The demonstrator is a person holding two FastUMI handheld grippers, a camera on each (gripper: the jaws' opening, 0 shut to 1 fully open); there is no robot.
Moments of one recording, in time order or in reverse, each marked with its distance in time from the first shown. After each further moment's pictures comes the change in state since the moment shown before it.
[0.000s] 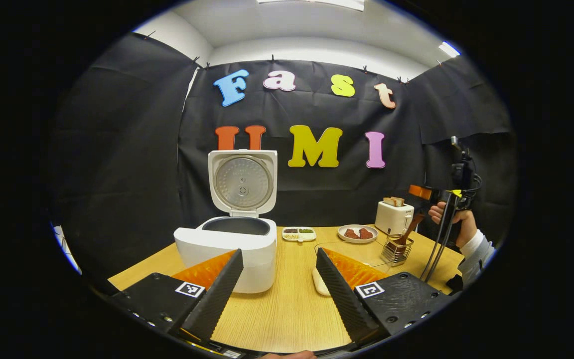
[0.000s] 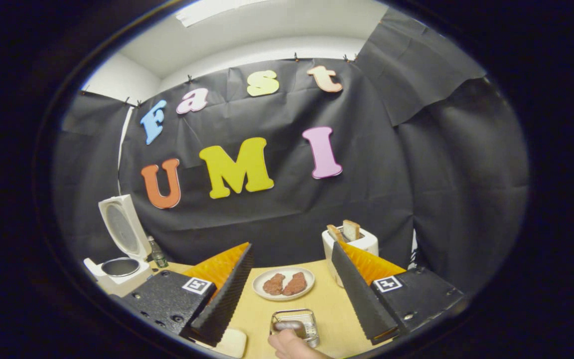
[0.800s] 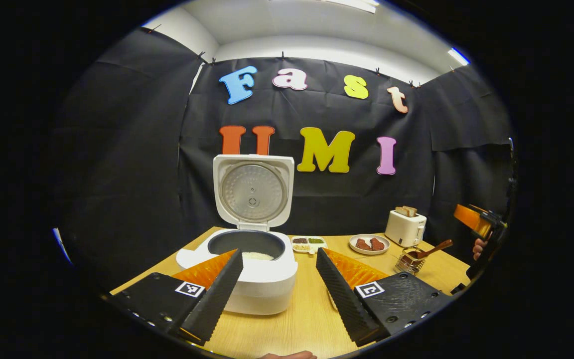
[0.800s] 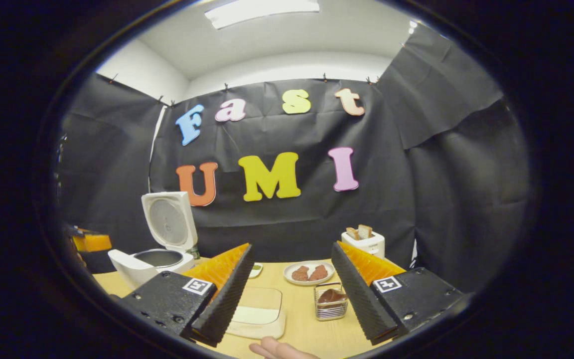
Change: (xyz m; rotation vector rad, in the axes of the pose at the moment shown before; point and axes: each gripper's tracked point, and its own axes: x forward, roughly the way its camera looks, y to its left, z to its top) left arm 0.058 0.053 0.060 -0.015 -0.028 0.004; right arm -0.147 0.106 -0.008 -0.104 -0.063 0.097
